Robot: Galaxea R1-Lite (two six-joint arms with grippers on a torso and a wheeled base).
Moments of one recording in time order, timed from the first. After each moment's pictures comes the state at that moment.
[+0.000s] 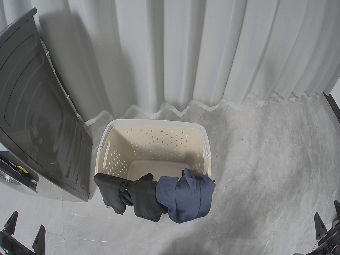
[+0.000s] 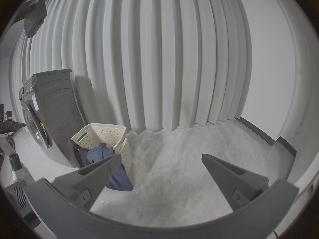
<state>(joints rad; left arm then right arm) 0.00 0.02 -0.02 0.00 0.00 0.00 0.00 0.02 -0.02 0.00 0.00 0.01</state>
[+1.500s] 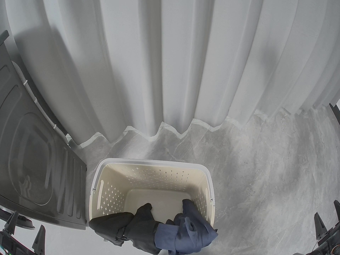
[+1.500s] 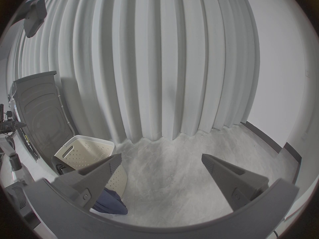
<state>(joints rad) 0.00 0.02 -0.02 0.00 0.00 0.00 0.00 0.02 -0.02 0.00 0.00 0.01</state>
